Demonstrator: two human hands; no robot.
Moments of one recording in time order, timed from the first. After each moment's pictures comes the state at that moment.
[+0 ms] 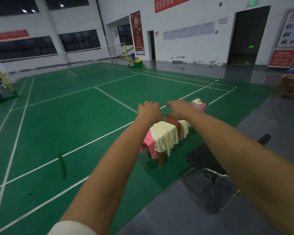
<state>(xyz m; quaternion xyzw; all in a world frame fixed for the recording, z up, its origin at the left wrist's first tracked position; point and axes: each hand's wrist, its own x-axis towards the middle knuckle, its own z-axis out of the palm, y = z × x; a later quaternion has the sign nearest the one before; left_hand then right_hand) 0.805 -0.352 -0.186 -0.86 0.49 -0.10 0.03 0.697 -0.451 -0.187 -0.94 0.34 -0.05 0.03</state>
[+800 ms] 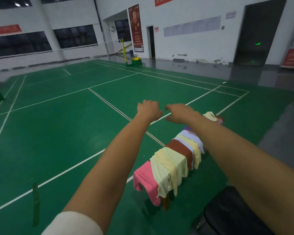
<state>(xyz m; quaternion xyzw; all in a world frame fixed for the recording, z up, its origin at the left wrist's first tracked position) 1.201 -0.792 -0.189 -0.87 0.48 -0.07 0.02 1.083 -0.882 -0.206 -0.95 0.32 -0.03 0.04</state>
